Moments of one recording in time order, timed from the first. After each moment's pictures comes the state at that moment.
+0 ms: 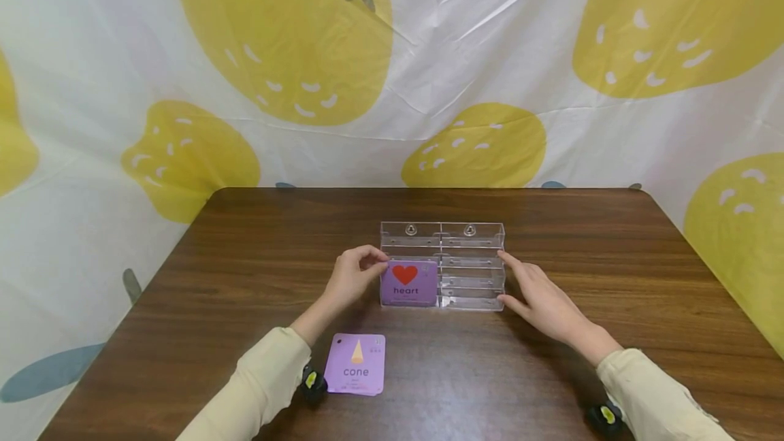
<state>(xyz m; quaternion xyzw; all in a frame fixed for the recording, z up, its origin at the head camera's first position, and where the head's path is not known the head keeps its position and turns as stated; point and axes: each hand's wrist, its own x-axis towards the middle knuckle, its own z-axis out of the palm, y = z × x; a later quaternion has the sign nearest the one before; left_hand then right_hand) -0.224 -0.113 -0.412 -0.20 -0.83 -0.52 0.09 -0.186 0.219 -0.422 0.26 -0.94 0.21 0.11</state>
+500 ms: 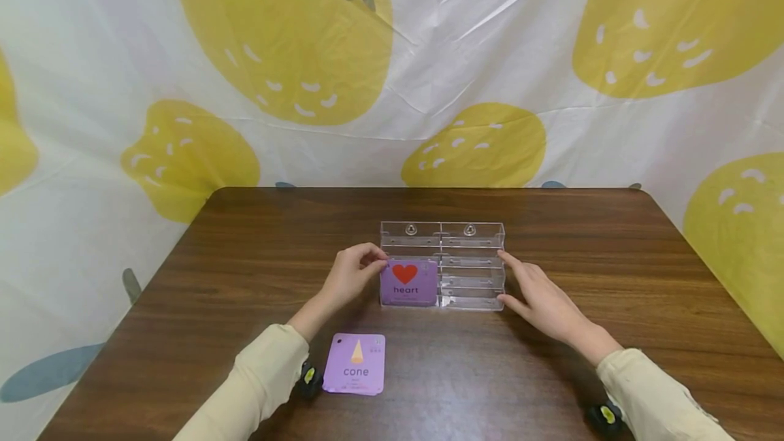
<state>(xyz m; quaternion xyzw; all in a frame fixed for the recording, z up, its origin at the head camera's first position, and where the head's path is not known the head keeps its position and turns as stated) -0.228 -0.114 -0.409 -0.20 -0.86 -0.46 0.09 -0.186 0.218 -0.422 0.26 -0.94 0.21 0.11</state>
